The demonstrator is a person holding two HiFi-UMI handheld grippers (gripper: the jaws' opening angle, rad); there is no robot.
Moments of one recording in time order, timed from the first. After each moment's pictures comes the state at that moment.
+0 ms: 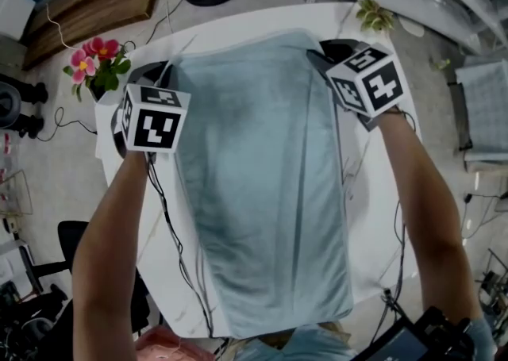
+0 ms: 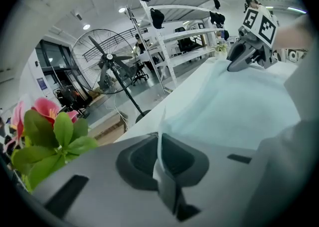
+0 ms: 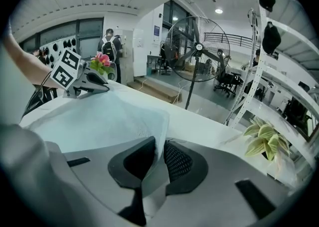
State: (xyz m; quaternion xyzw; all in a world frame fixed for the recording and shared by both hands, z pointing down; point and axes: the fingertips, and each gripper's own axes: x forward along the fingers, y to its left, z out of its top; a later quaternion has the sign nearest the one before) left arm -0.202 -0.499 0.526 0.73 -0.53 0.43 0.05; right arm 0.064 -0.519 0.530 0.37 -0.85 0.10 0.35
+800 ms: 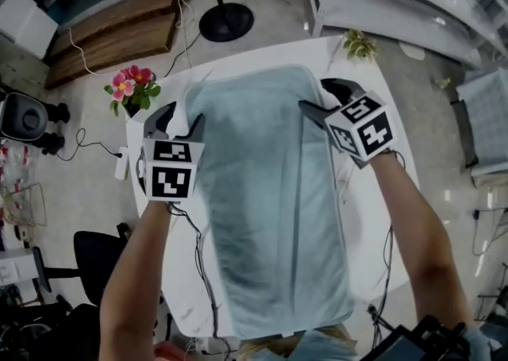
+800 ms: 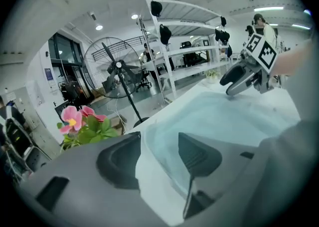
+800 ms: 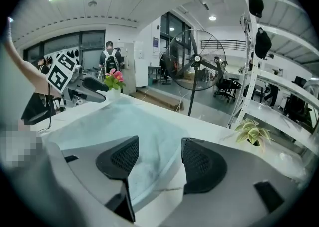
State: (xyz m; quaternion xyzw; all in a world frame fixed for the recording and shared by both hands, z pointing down) left arm -0.187 -0.433 0.468 0.75 -0.55 0.36 0.07; right arm 0.058 -0.466 0.491 0.37 -0.87 0.10 0.29
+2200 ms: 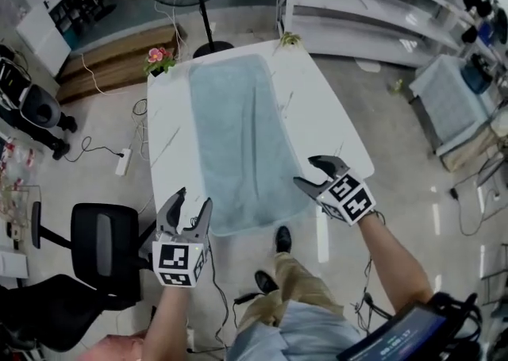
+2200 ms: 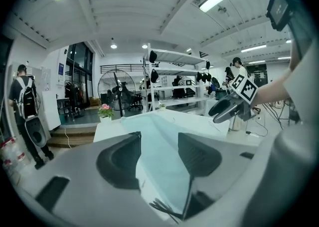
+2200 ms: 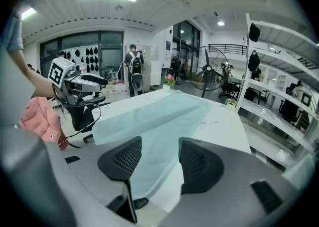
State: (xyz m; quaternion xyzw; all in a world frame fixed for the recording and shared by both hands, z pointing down) left arm -0.123 0.040 0.388 0.83 -0.54 0.16 0.06; right arm 0.119 -0.015 0.444 0.34 -0.89 0.08 0.31
